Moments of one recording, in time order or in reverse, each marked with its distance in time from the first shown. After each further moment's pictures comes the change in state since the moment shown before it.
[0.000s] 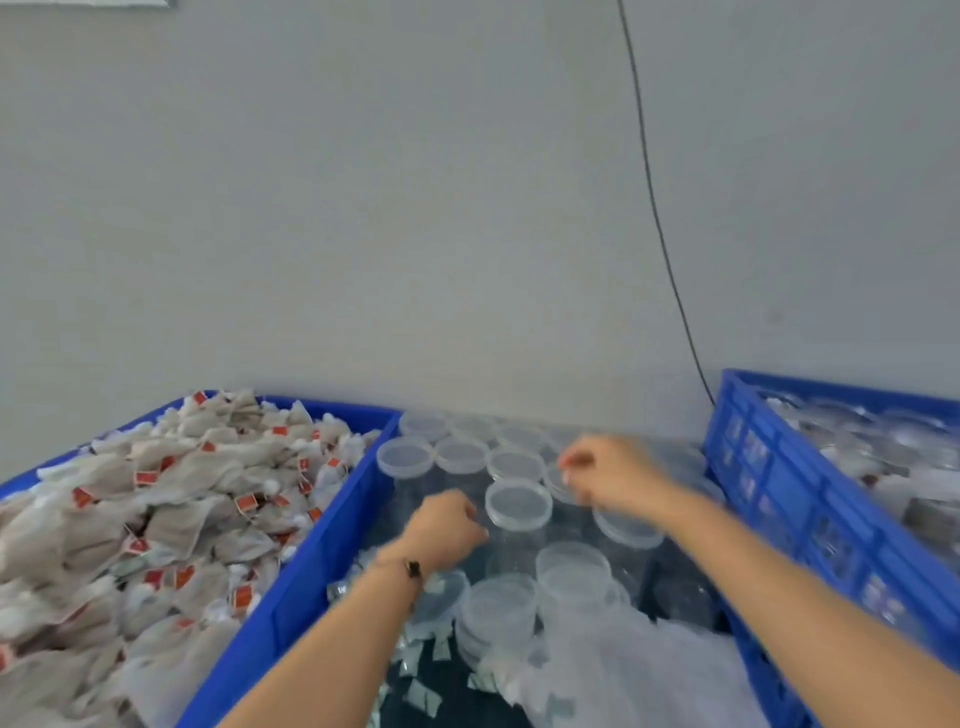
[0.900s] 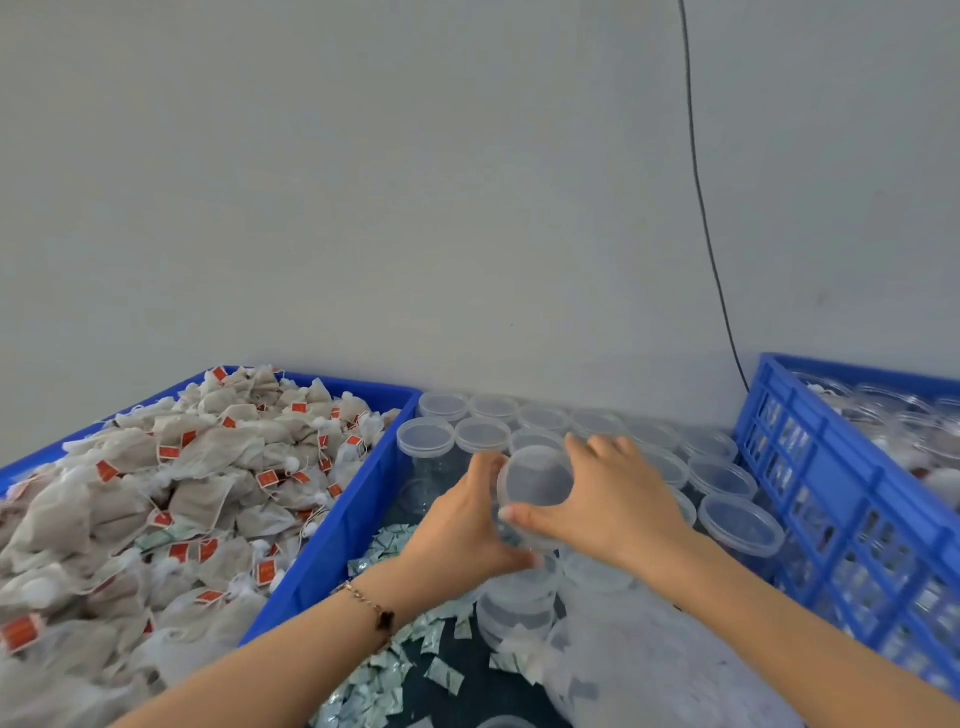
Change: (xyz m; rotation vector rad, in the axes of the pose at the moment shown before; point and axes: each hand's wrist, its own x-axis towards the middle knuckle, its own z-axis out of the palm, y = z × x) left_hand -0.038 -0.010 -0.002 -0.230 0.173 0.411; right_hand -0.039 -0.053 0.033 -0.415 0.077 -0.013
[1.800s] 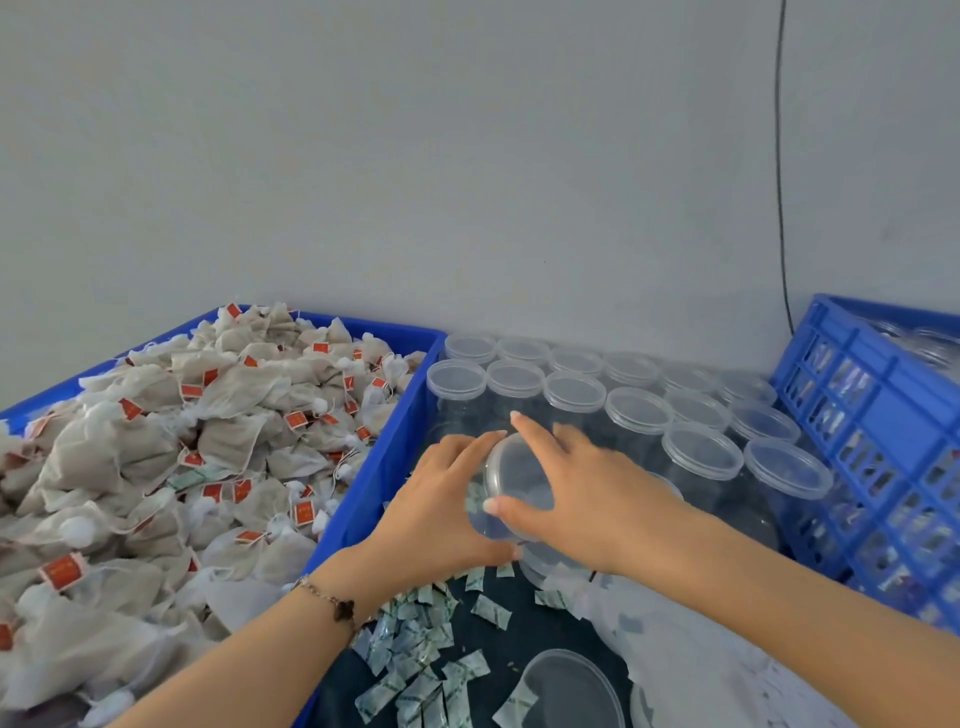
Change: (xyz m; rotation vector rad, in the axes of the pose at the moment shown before) left_hand -0.051 -0.061 -0.028 0.122 -0.015 0.062; right_hand -0.015 -0.050 0.047 -0.005 -0.184 -0.226
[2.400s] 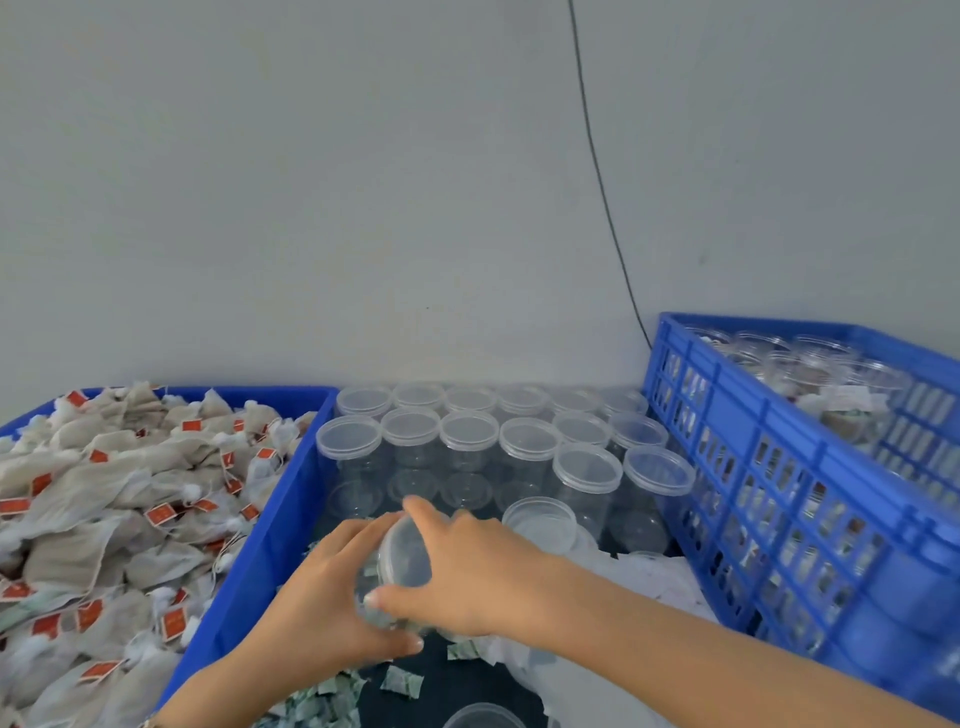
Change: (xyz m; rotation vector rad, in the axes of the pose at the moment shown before) left_hand 0.001 0.002 0.001 -0.085 -0.138 -0.014; right_hand -0.007 -0.005 0.005 0.135 -0.135 0.083
